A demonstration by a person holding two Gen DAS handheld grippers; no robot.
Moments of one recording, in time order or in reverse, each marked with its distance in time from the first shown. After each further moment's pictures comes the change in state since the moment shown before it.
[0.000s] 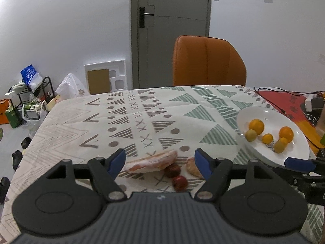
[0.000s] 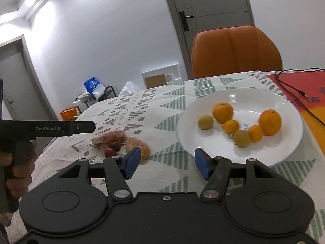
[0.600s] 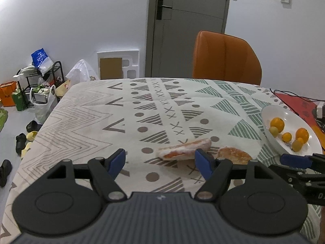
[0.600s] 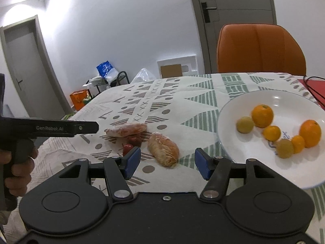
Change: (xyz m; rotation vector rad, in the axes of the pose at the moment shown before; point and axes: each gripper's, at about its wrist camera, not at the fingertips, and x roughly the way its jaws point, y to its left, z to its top) left arm 0.009 0.048 -0.013 -0.084 0.039 0.033; right arm 0.044 0.040 0.007 -0.097 0.070 0.052
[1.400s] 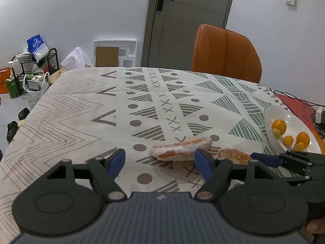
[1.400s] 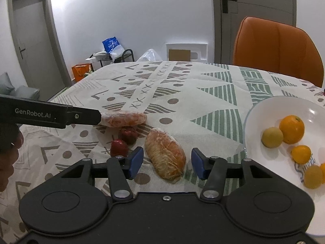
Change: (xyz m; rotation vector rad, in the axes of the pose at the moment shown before) left arm 0.027 0.002 0.002 -0.048 0.053 -0.047; right arm 0.059 0.011 0.008 -0.144 0.099 -0.003
